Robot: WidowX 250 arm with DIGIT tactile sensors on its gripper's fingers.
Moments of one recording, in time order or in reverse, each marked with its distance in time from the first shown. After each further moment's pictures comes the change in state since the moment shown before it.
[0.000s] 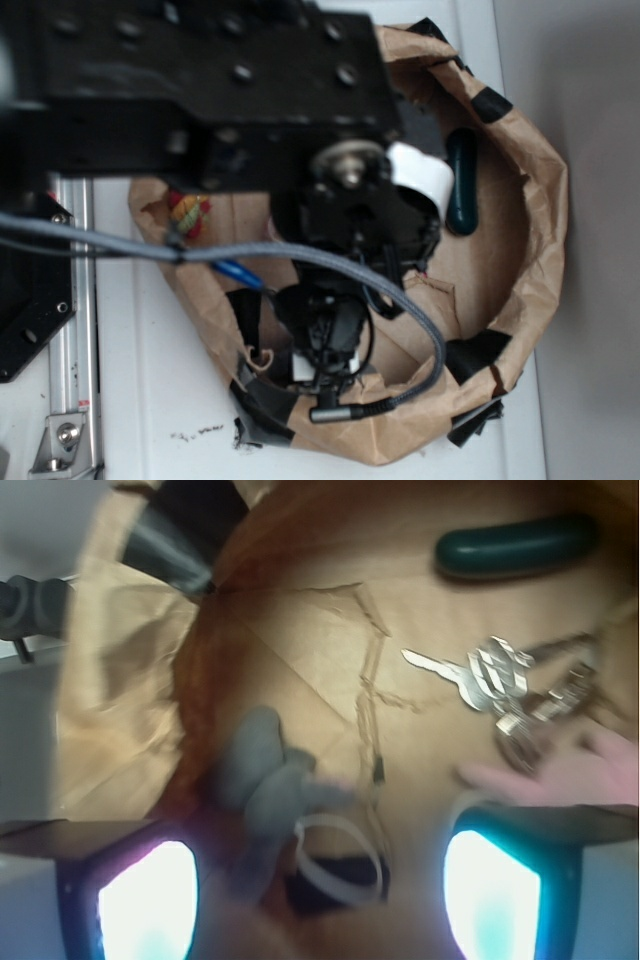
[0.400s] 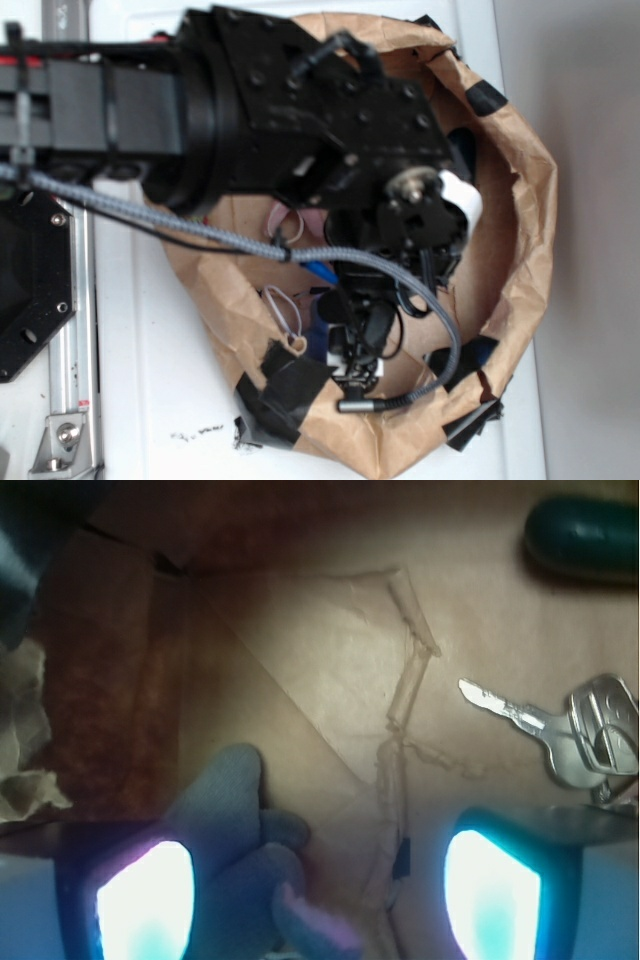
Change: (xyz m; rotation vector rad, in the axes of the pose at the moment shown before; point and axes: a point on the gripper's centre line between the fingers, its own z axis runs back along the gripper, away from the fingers) arm 0.014 0.007 -0.033 -0.067 -0.025 -0.065
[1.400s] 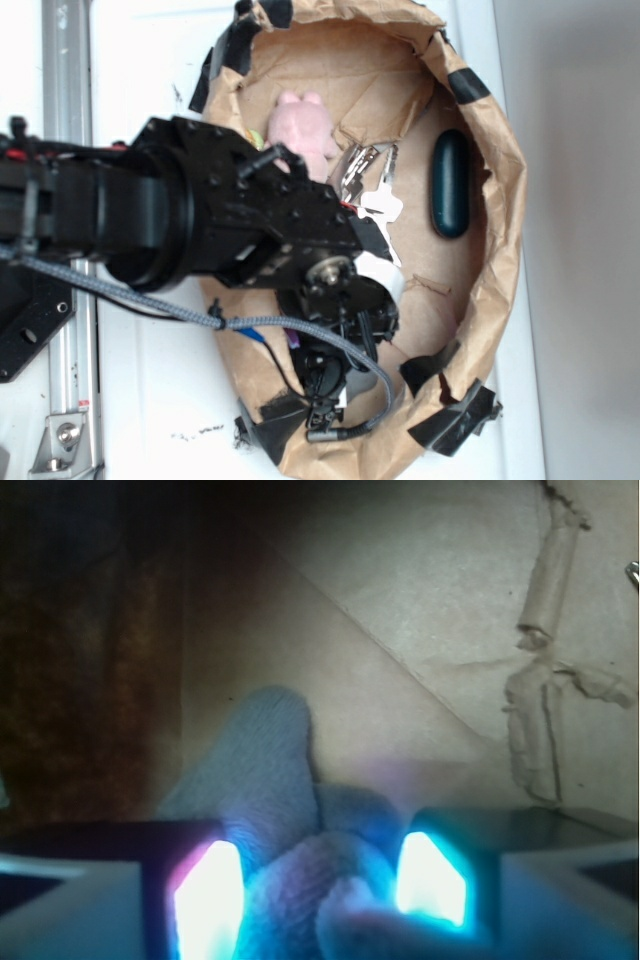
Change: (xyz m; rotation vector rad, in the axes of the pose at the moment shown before) arm -0.030 -0.035 -0.061 -0.020 0.017 -0.020
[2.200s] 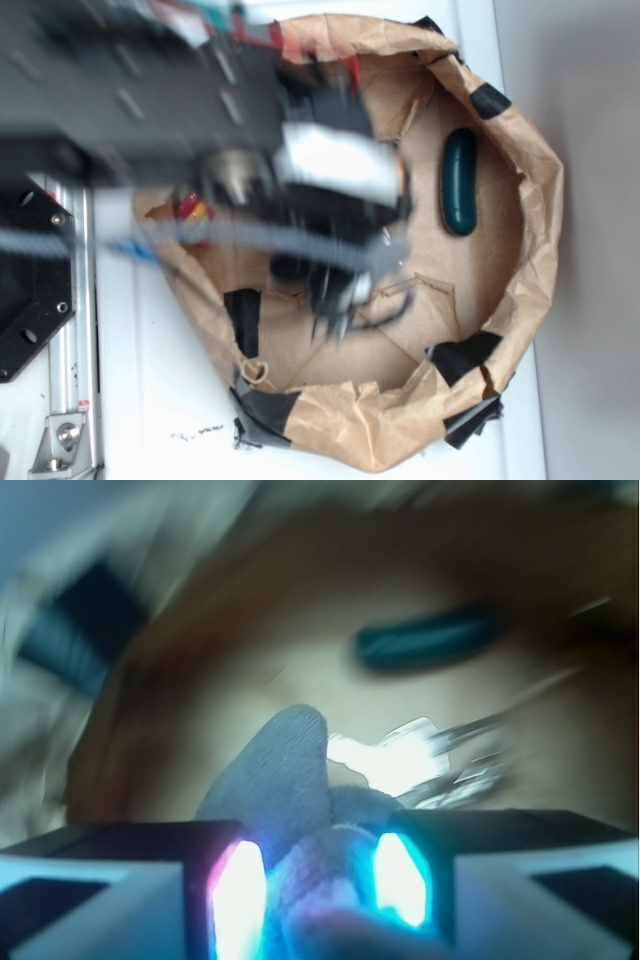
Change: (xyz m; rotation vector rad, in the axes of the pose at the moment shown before) arm 0.021 0.051 0.147 0.298 -0.340 0.139
